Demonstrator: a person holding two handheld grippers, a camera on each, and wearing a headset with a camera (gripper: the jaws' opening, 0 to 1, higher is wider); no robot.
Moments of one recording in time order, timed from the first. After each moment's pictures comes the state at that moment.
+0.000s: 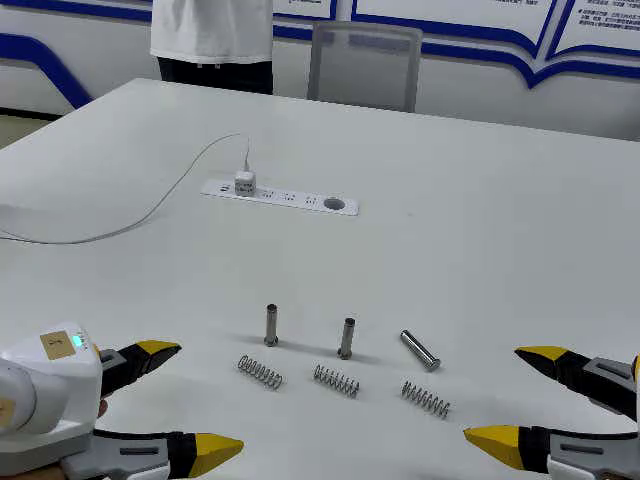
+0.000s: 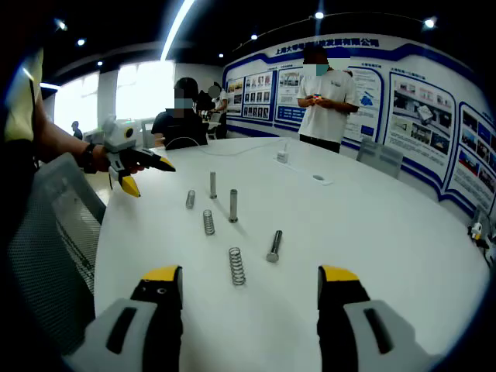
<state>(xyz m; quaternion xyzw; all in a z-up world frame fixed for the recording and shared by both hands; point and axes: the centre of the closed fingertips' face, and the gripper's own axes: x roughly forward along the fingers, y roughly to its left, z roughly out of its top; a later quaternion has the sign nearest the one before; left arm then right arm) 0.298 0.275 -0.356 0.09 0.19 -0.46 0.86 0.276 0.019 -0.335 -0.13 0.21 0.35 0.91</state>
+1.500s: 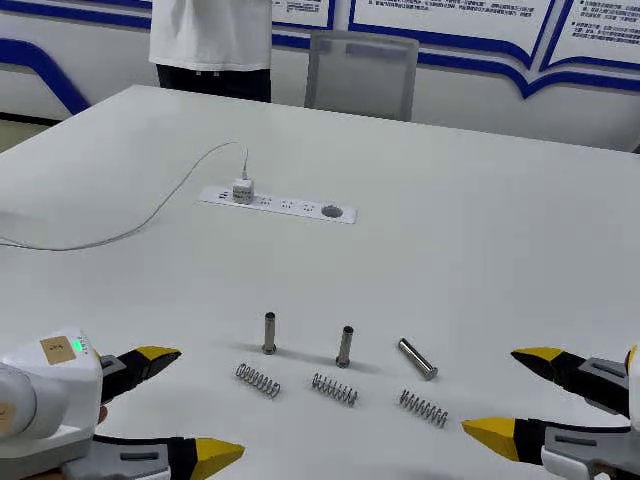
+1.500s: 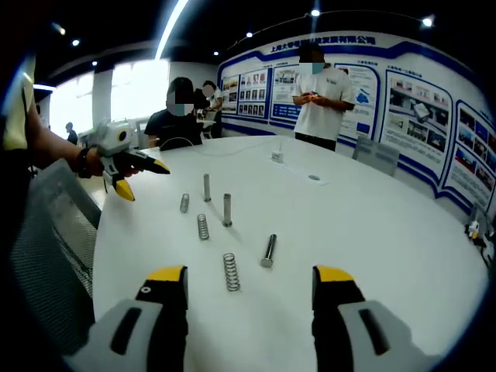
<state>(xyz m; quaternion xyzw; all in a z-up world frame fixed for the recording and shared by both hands) 0.301 0.275 -0.355 0.08 0.18 -0.46 0.86 0.286 0.019 -0.328 -0.13 0.22 0.33 0.91</state>
